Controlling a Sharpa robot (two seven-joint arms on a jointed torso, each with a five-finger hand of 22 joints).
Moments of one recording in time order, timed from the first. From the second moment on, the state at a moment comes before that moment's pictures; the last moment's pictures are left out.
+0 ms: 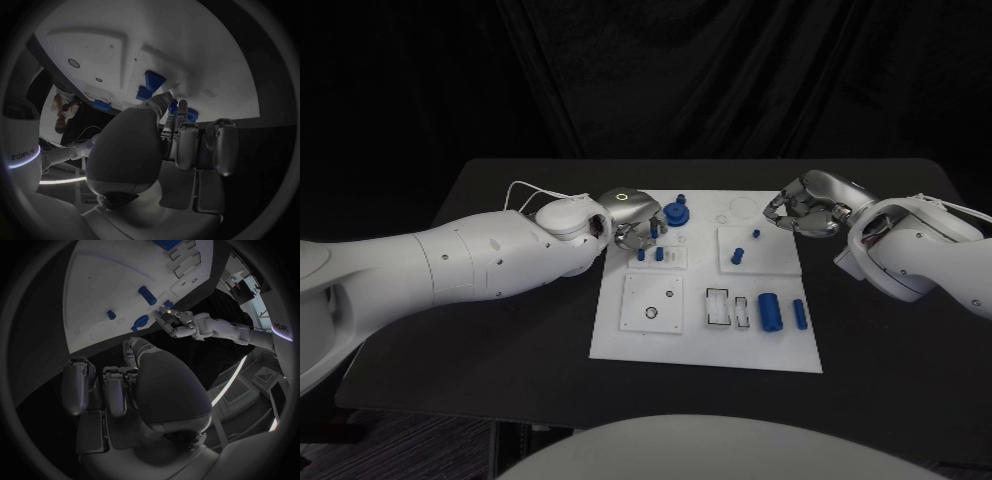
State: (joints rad) left arm 1.22 -0.57 -0.21 1.20 -1.61 -0.32 0.06; left_hand 1.50 -0.16 0.34 0.15 0.19 0.89 0.06 0.06 0.40 0.93 0.08 0.26 0.29 1.45 -0.01 1.44 1.28 0.05 1.39 0.10 1.43 1.31; right arm 1.33 -0.94 -0.25 1.55 -1.17 -0.43 -0.07; right_hand 1.51 -0.05 0.23 0.23 0.43 1.02 0.11 0.19 0.22 1.47 0.04 1.57 1.31 1.47 -0.02 1.57 1.31 0.04 1.45 0.09 1.38 1.31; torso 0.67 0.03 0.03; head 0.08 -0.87
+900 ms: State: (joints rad) left arm 1.21 -0.66 -0.21 1.20 -1.61 -0.45 0.06; left_hand 1.52 -0.15 0.31 0.14 0.20 0.84 0.04 0.07 0.35 0.77 0.09 0.34 0.33 1.24 0.00 1.26 0.99 0.13 1.13 0.11 1.03 1.26; right arm 1.33 -0.96 -0.25 1.55 -1.17 -0.43 -0.07; right_hand 1.51 -0.05 0.23 0.23 0.43 1.02 0.11 0.19 0.22 1.47 0.04 1.57 1.31 1.47 -0.02 1.57 1.31 0.04 1.43 0.09 1.35 1.31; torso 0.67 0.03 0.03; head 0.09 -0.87
